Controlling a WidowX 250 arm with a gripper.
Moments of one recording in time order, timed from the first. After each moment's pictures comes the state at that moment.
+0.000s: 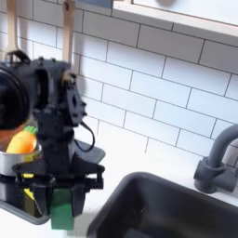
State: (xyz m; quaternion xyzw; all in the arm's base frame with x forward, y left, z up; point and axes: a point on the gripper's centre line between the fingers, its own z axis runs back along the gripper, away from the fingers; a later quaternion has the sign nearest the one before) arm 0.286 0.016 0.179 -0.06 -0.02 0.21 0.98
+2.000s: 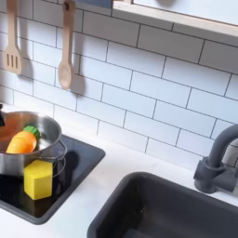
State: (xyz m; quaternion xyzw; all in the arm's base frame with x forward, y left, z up) arm 0.282 0.160 0.201 -0.06 -0.04 0.36 0.93
